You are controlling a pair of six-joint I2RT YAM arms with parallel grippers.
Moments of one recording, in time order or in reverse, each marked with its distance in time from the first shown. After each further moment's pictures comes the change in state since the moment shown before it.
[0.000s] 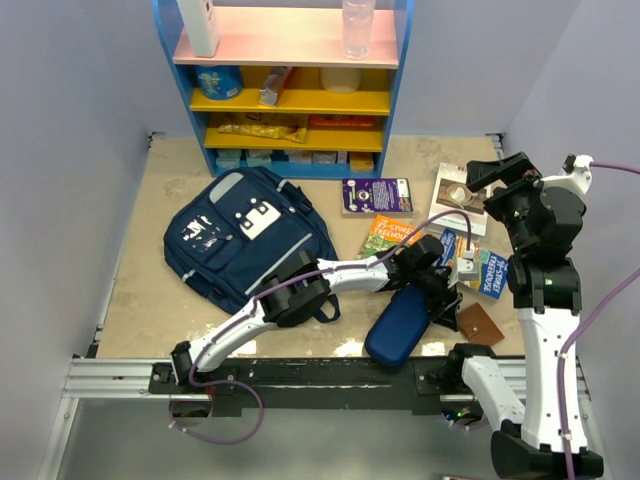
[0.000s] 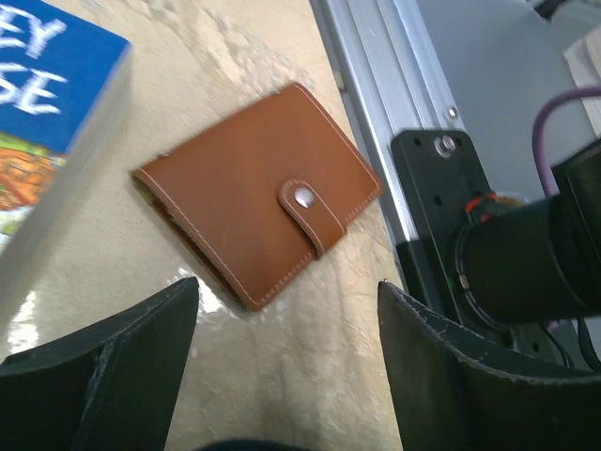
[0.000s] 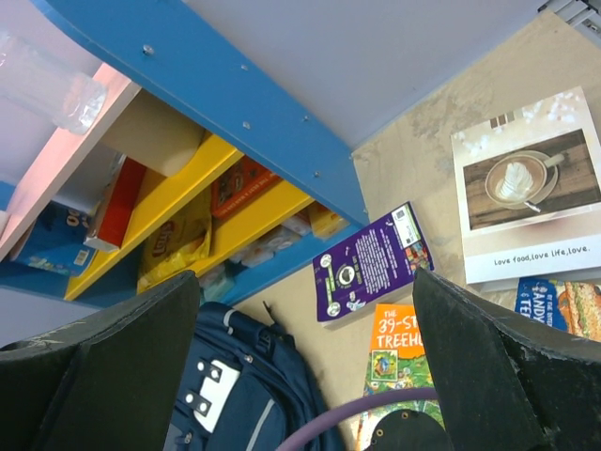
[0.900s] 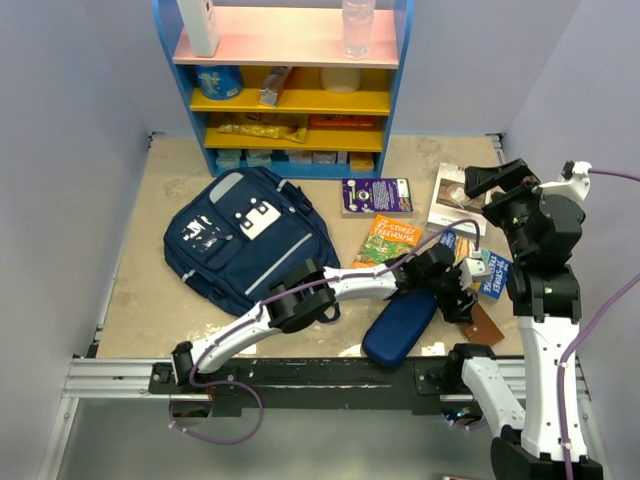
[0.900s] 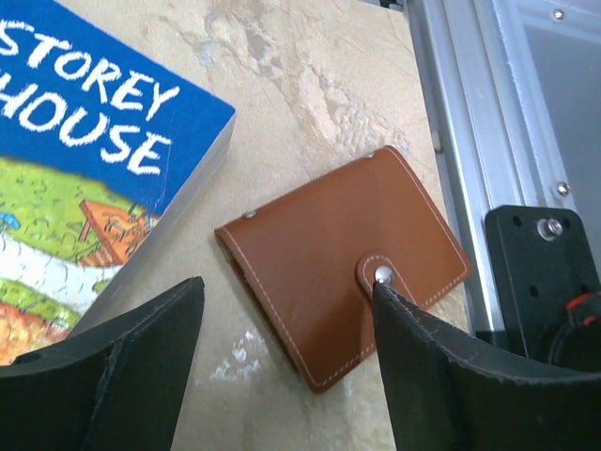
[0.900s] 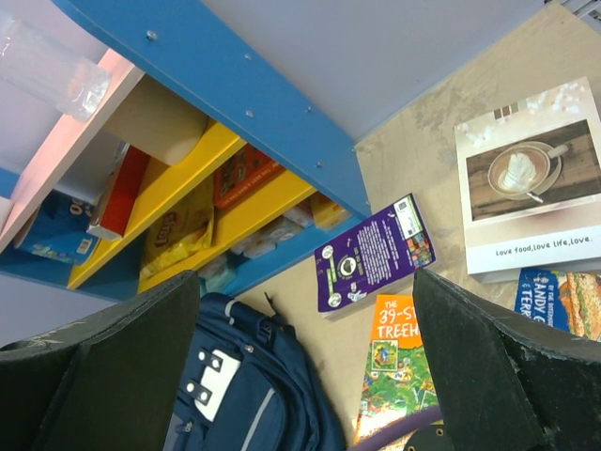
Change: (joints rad) left arm -0.050 0.050 0.084 0.030 -0.281 -0.037; right arm 0.012 -0.043 -0.023 -0.015 -0.005 0.000
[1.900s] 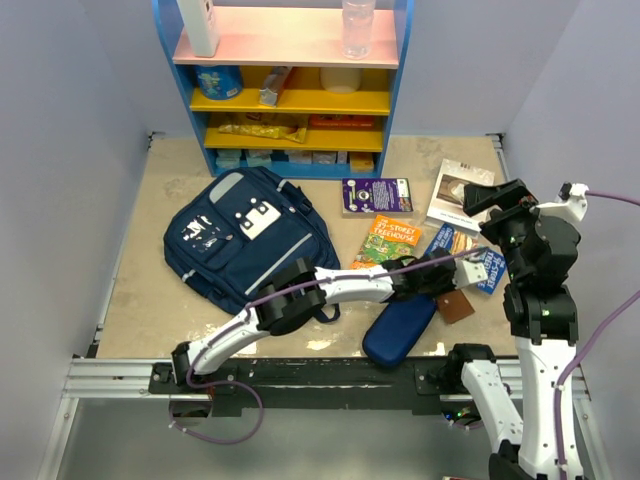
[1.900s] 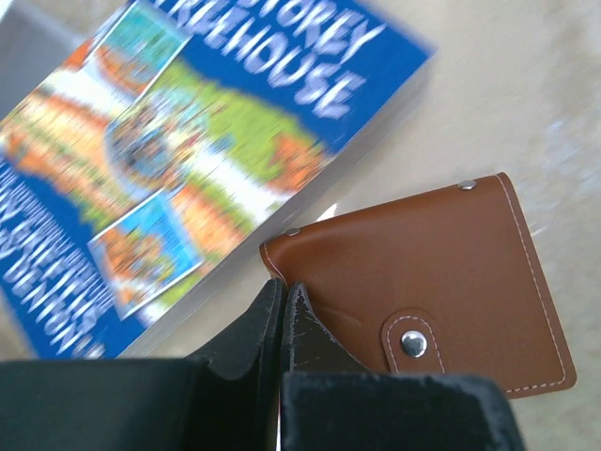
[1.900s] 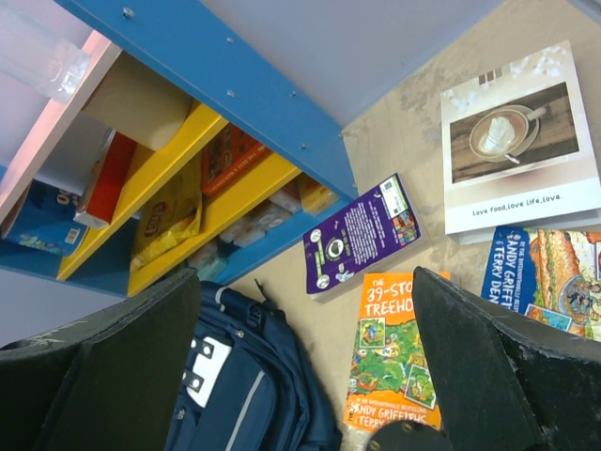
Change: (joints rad) left arm -0.043 -0.106 -0.090 -0.146 -0.560 0.347; right arm 0.015 -0.108 -0.090 -0.043 0.034 0.014
